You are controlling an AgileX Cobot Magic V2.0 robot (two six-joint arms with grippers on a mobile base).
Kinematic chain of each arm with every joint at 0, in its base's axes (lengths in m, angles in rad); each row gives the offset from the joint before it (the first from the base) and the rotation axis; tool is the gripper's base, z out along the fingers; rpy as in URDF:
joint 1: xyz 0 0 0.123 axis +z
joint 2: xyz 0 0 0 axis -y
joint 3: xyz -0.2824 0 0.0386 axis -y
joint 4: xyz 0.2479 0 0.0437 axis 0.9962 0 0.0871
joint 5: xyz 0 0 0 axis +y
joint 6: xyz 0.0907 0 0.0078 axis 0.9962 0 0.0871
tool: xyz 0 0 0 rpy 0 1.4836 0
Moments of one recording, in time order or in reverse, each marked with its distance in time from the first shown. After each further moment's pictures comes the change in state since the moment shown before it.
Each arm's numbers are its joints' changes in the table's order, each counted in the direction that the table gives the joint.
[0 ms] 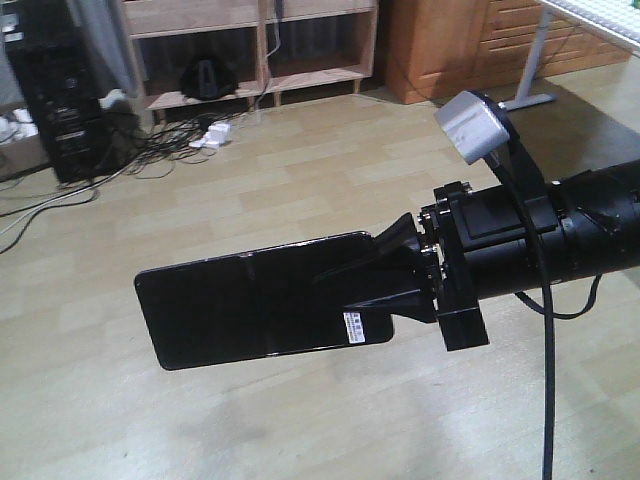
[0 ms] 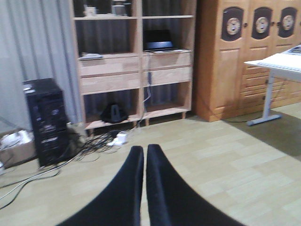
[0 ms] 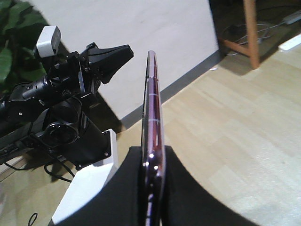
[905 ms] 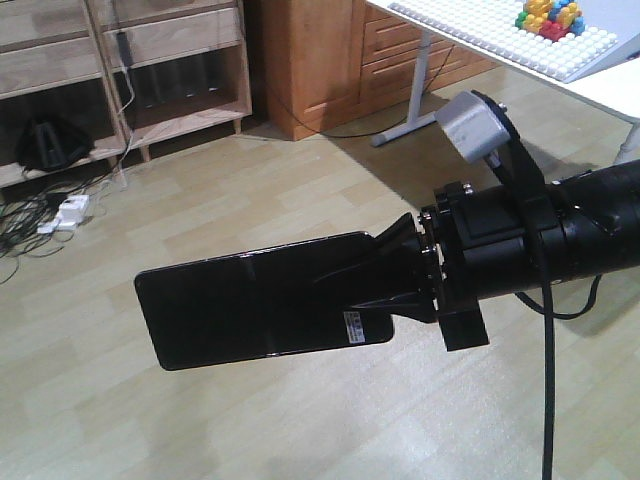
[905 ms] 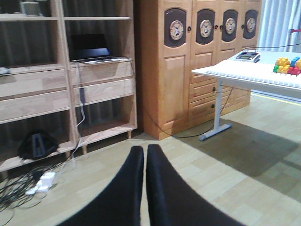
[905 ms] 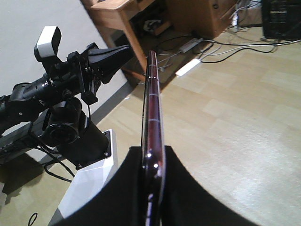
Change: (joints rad) left arm 0.000 0.000 0.000 0.000 0.000 0.000; right arm 0.000 0.000 0.000 0.000 0.001 0.000
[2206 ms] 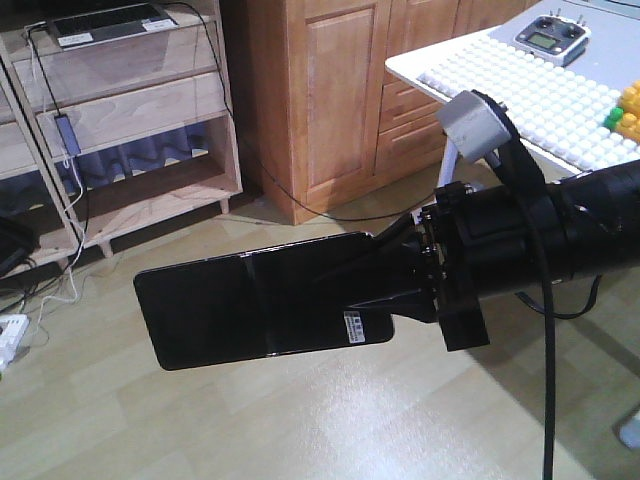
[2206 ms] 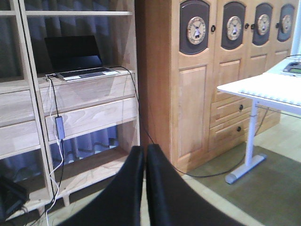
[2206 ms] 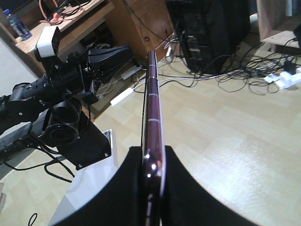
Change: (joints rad) left arm 0.000 0.000 0.000 0.000 0.000 0.000; right arm 0.000 0.003 0.000 0.000 0.000 0.000
